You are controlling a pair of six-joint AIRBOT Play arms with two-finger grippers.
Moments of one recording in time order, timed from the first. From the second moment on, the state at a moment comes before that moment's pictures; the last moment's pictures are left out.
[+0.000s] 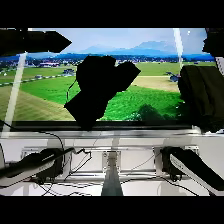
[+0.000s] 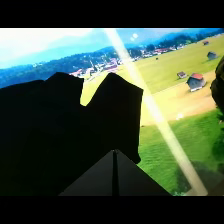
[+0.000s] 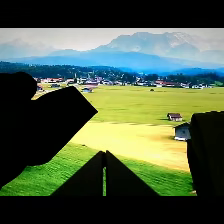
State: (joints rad) left arm -0.06 -1.20 1.49 0.84 -1.12 -1.19; right arm 0.17 -0.96 1.71 -1.63 1.41 1.68
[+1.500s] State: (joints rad) left arm -0.06 -1.20 1.49 0.85 -1.09 -1.19; right arm 0.88 -1.48 1.36 -1.37 1.10 1.70
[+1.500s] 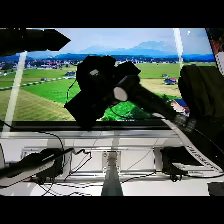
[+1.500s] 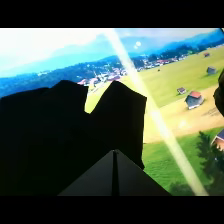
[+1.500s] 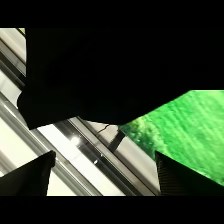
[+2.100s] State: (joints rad) left arm -0.06 -1.20 1.49 0.96 -1.08 -1.19; right arm 0.95 -1.63 1.36 -1.30 0.87 1.71
